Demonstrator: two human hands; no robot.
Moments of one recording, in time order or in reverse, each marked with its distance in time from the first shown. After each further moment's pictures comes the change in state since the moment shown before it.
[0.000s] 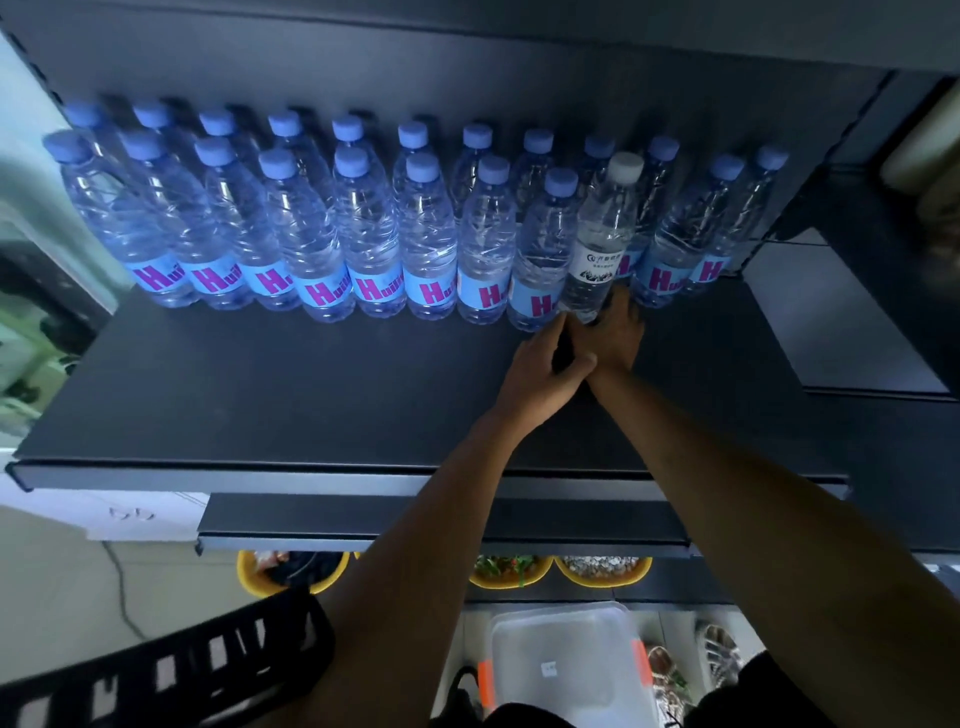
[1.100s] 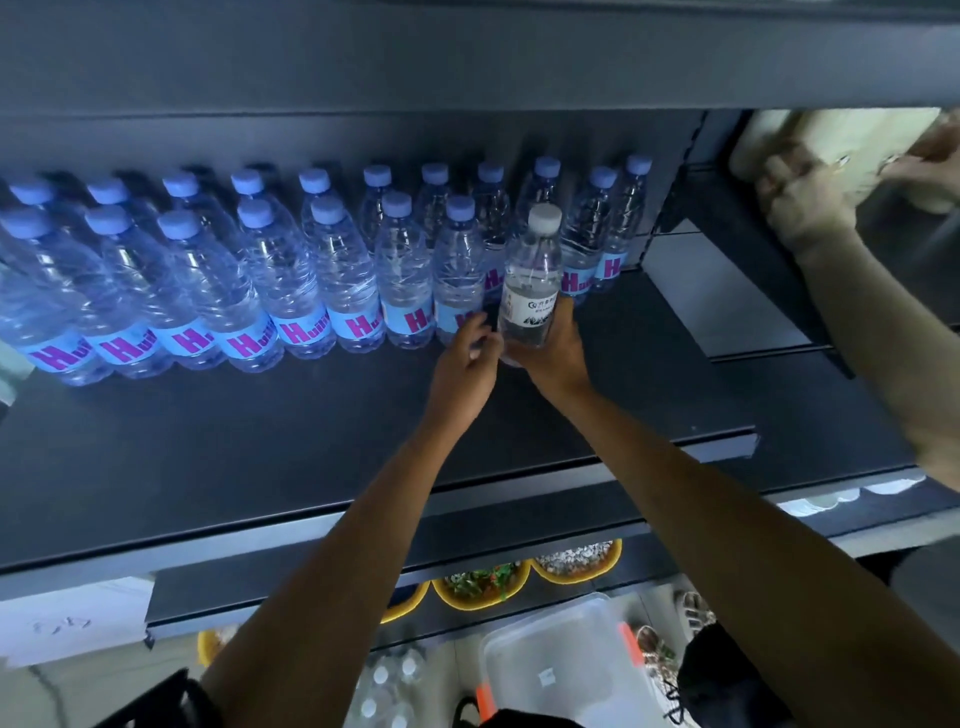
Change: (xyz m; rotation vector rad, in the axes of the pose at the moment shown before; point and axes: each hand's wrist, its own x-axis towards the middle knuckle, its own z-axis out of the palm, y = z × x) left_hand -0.004 0.019 -0.015 -0.058 0.103 0.022; right_hand -0.034 0.001 -0.053 0.226 -0.101 -0.042
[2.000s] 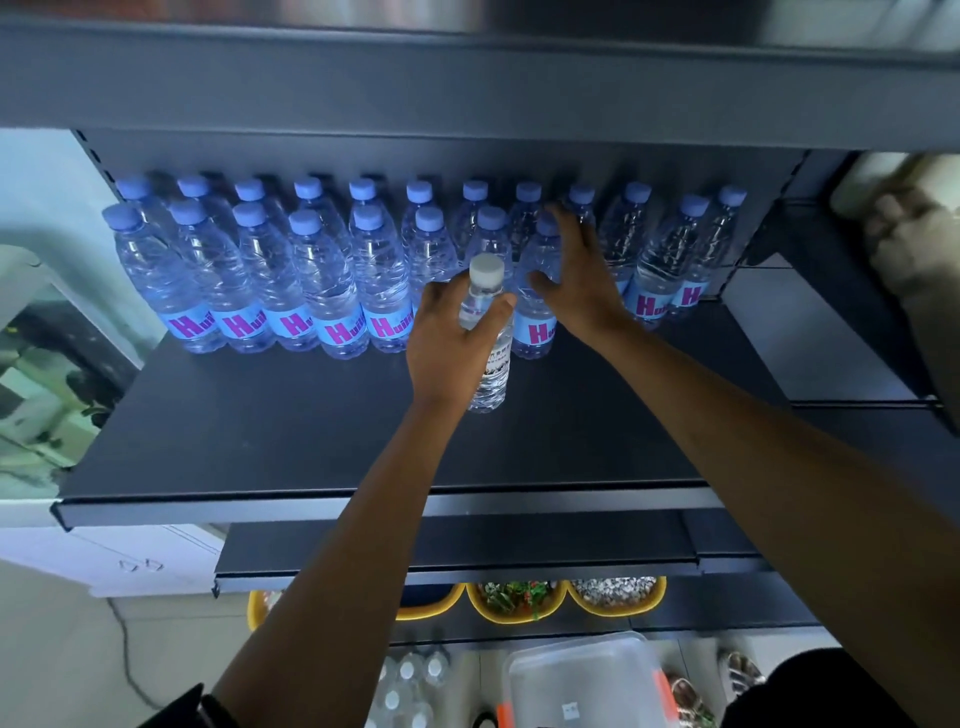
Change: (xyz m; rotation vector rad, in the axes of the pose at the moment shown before) left_hand -0.022 0.043 -0.087 0.213 0.481 0.192; right_hand 0.048 -0.104 0.021 -0.278 -0.168 -0.422
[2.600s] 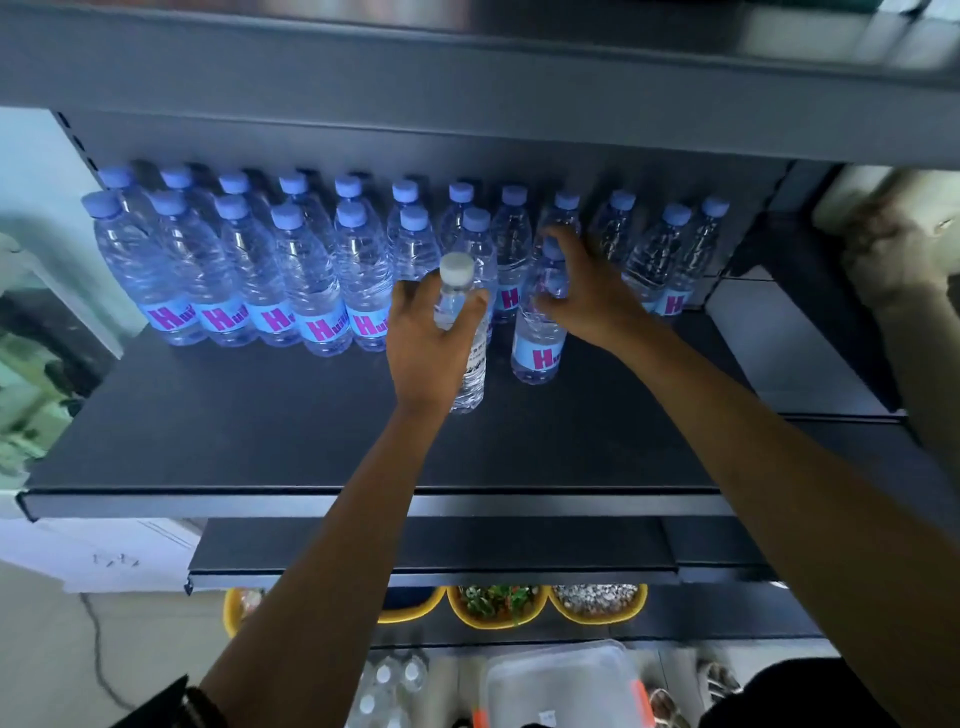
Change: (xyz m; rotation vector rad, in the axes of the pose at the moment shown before) left_hand 0.003 -0.011 0.012 -0.014 0.159 0.023; right_hand -0.013 0.006 -0.037 -0.167 -0.137 -0.107
